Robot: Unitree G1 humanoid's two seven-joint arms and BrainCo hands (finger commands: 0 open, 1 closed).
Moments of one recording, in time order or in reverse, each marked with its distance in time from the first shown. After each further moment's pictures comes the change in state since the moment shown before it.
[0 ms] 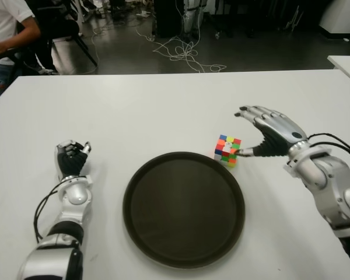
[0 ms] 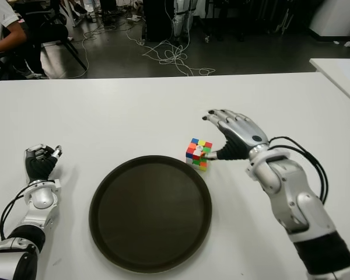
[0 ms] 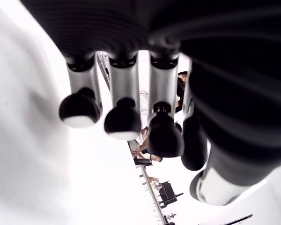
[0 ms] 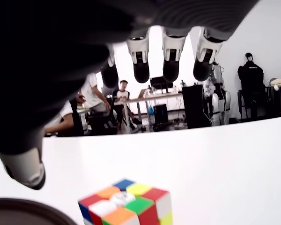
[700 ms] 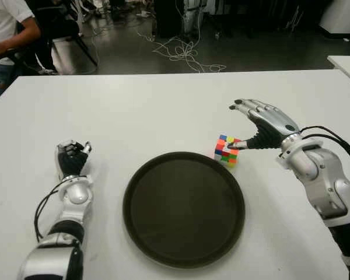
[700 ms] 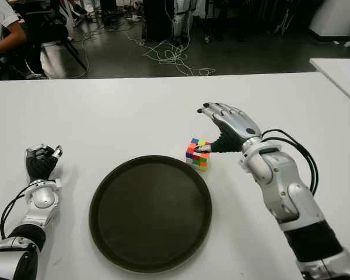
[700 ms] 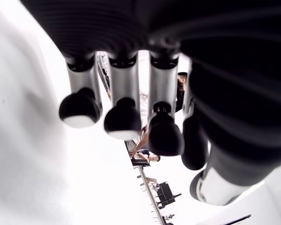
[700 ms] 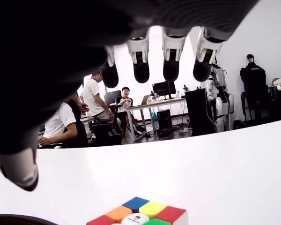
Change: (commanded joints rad) left arm -0.003 -0.003 -0.005 -0.004 -0.003 0.034 0.003; right arm -0.067 0.035 0.013 0.062 0.036 -0.012 0.010
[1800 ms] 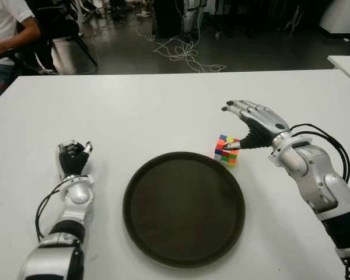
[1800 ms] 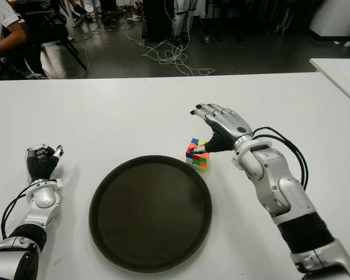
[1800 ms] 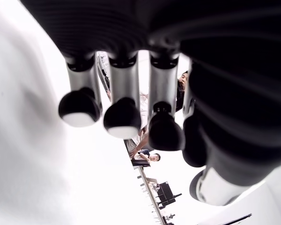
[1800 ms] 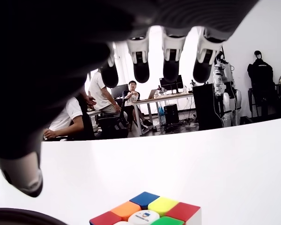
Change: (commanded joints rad) left arm 0.004 -0.004 -0.007 -0.011 0.007 -0.002 0.010; right arm -0.049 0.006 0.068 0.083 -0.035 -0.022 -0.010
